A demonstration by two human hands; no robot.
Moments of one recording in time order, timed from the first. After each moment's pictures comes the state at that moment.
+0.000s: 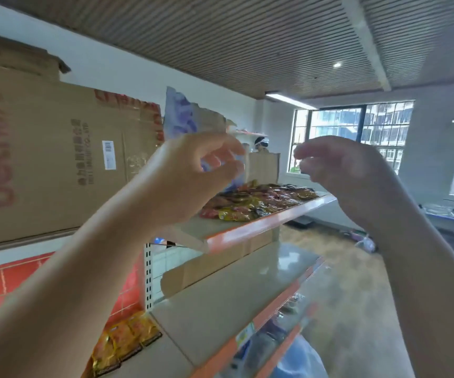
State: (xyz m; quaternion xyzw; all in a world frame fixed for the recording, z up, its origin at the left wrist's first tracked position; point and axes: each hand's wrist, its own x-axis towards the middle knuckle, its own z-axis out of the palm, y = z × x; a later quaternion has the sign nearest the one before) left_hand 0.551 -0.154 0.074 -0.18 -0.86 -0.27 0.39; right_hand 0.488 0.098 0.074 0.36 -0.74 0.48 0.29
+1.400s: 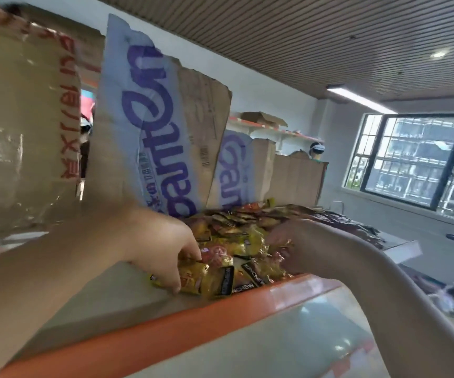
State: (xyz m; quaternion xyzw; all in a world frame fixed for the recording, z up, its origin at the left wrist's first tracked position) left_hand 0.203 -0.161 0.020 0.05 -0.99 0.06 -0.10; right_hand 0.052 0.071 0.023 0.43 -0.90 0.03 0.03
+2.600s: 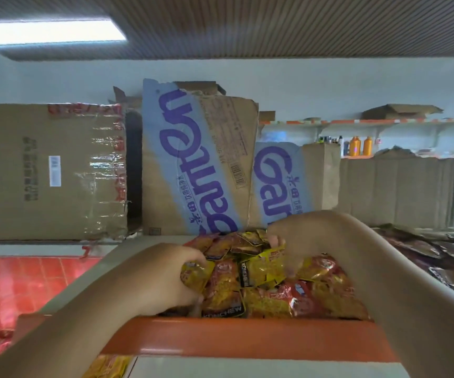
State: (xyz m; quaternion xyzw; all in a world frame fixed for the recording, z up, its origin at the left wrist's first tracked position) left_hand 0.188 -0.072 -0.014 0.36 -0.92 -0.05 0.13; right_hand -0.073 0.019 0.051 0.62 -0.77 -0.12 -0.03
